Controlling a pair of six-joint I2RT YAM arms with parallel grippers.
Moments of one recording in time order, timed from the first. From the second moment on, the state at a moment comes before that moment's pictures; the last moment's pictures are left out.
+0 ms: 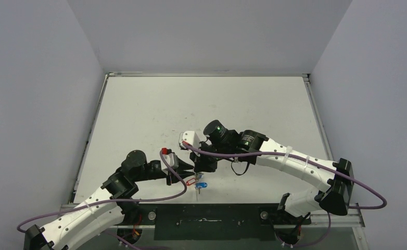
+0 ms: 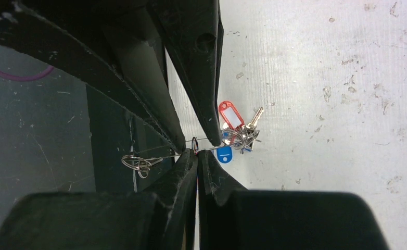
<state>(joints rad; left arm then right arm) -0.78 0.58 0.37 0.06 0.59 0.06 1.06 1.38 1.26 -0.68 -0.42 -0.19</state>
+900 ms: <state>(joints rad) -0.80 0.57 0.33 0.10 0.60 0.05 1.03 1.31 1.20 -0.58 -0.40 -0.14</state>
